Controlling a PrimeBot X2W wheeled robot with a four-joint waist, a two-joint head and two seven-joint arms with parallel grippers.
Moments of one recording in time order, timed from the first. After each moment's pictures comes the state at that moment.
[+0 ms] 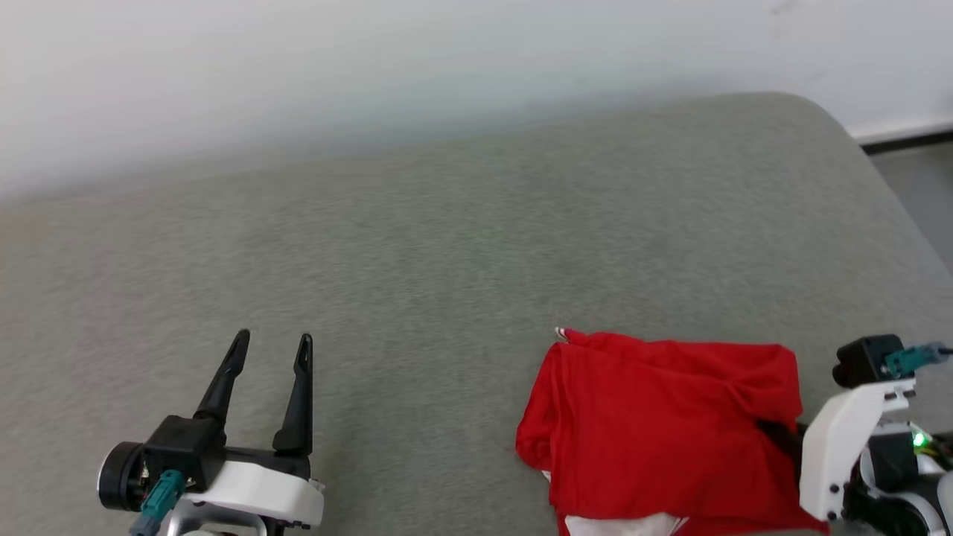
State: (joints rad) left arm -0.01 0.11 -0.02 0.05 -0.14 -0.11 -0.26; right arm -0.11 -0.34 0.07 0.10 0.56 0.13 0.72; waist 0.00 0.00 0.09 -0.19
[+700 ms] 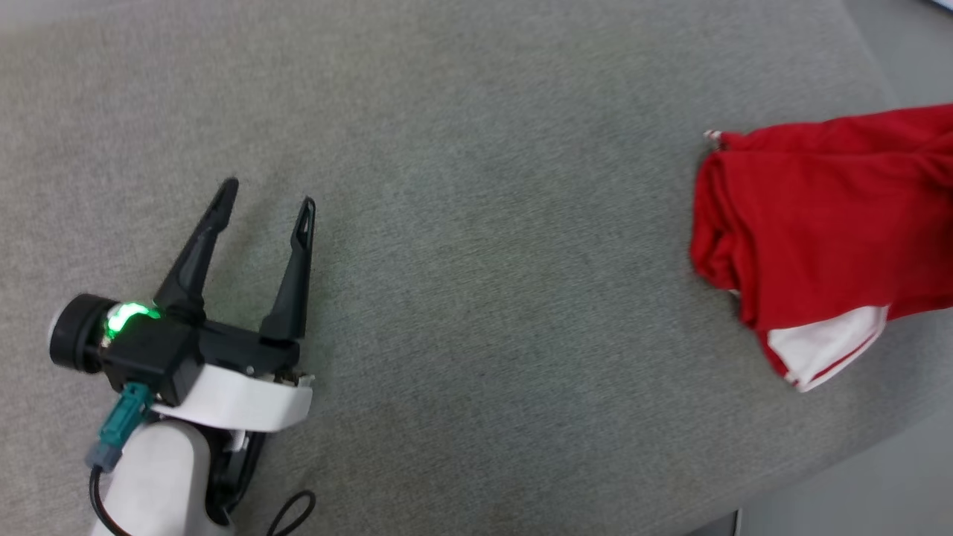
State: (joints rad) left arm -0.22 0.22 -0.09 -0.10 -0.13 -0.13 -0.26; right arm -0.54 -0.46 -0.12 0.28 0.43 0.13 0.63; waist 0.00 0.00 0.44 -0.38
